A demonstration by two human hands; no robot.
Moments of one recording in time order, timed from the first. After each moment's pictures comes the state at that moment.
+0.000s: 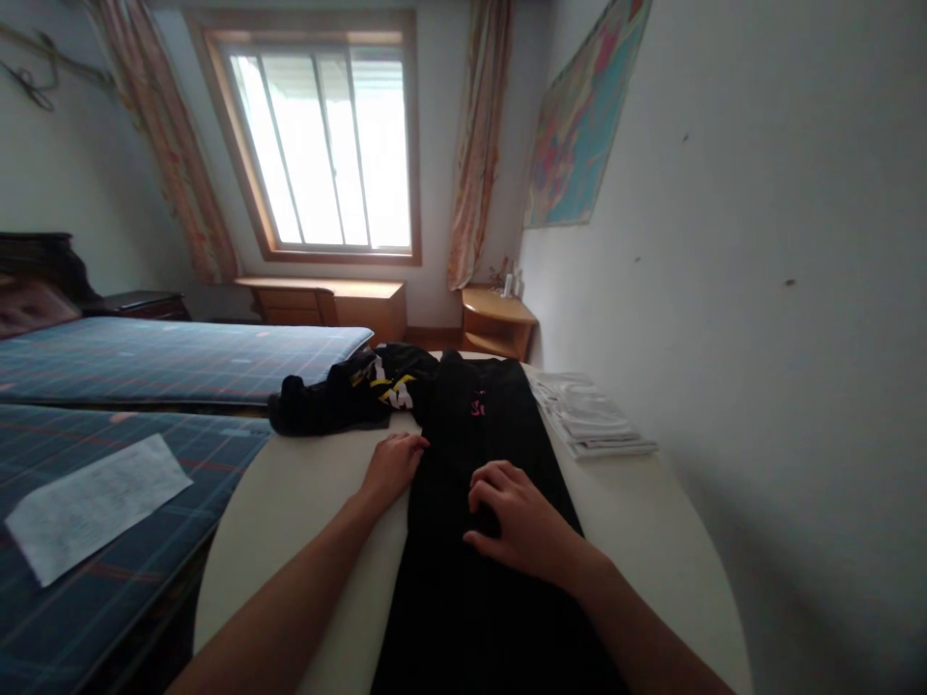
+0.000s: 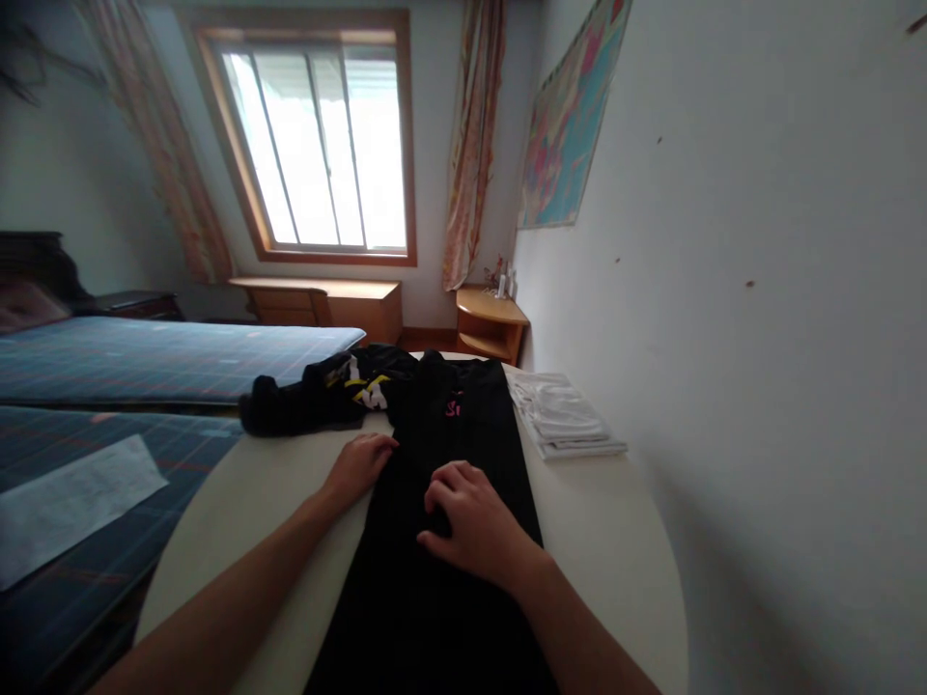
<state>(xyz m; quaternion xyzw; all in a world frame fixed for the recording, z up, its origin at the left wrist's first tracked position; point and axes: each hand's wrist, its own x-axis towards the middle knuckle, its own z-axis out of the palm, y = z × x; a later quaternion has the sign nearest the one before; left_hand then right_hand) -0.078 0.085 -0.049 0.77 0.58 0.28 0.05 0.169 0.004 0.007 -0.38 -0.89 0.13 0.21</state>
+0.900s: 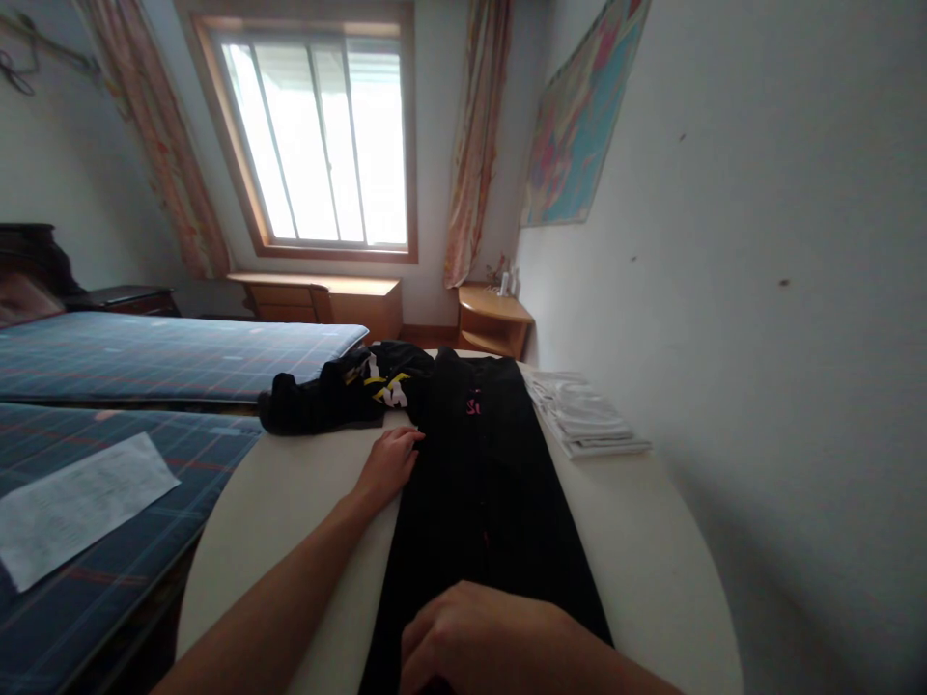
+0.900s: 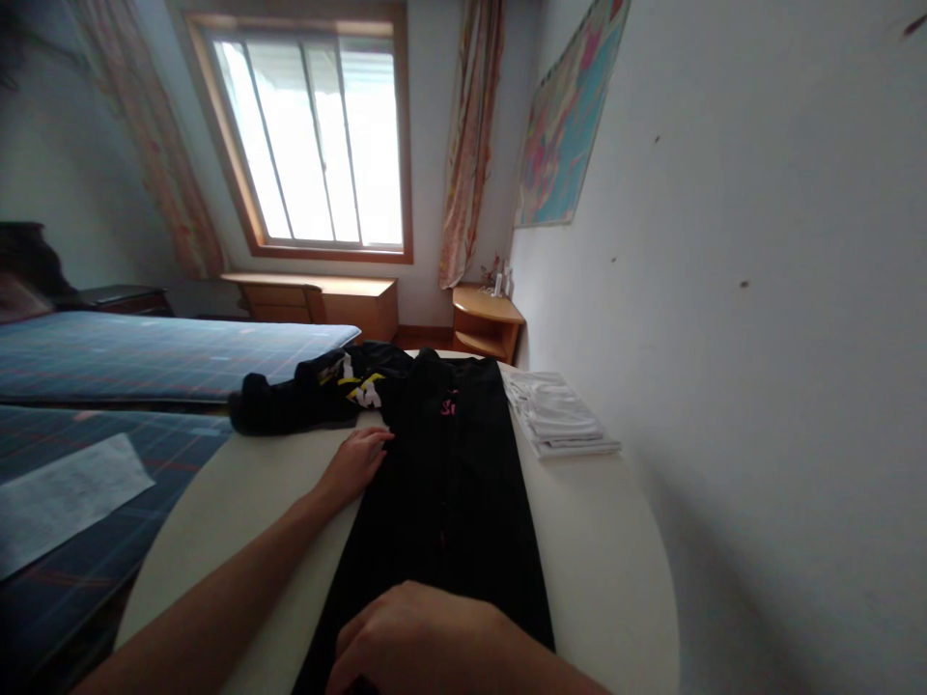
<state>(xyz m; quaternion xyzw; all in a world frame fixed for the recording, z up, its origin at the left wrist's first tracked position) -0.077 0.088 -0.053 0.77 0.55 0.32 0.04 0.126 -0.041 -0.011 -0.02 -0.95 0.29 0.06</state>
